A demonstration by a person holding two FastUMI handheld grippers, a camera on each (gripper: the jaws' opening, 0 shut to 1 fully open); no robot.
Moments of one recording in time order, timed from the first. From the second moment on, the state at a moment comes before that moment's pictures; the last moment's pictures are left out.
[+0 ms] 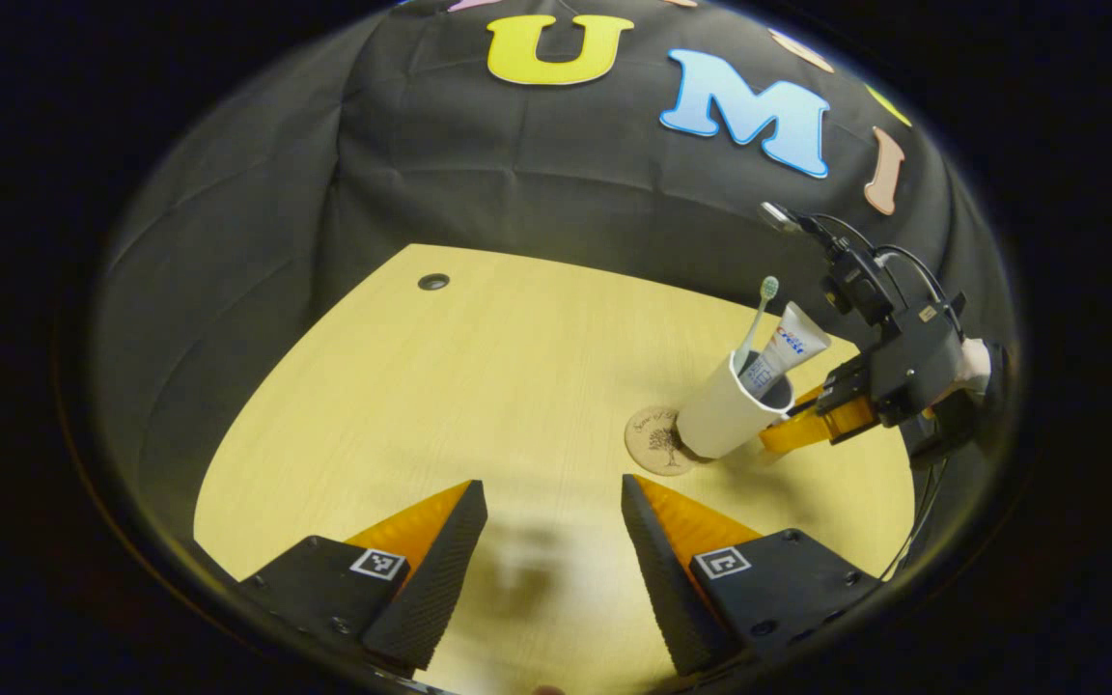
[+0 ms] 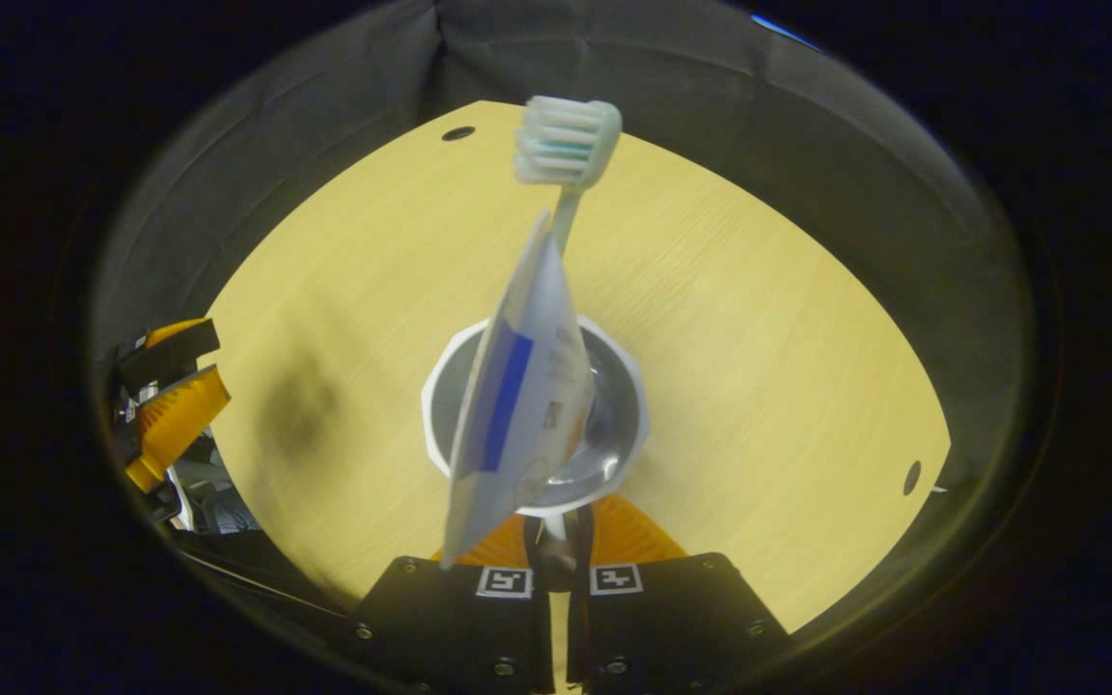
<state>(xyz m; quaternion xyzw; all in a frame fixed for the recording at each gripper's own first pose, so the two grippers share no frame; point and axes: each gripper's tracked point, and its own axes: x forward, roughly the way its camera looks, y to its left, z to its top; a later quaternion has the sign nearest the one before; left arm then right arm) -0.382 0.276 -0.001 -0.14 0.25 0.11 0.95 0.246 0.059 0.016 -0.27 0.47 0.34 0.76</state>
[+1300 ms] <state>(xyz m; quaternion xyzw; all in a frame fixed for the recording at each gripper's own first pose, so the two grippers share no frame) -0.387 0.281 0.000 -0.15 0.26 0.12 0.95 0.243 0.092 0.022 -0.28 0.47 0.36 0.75</state>
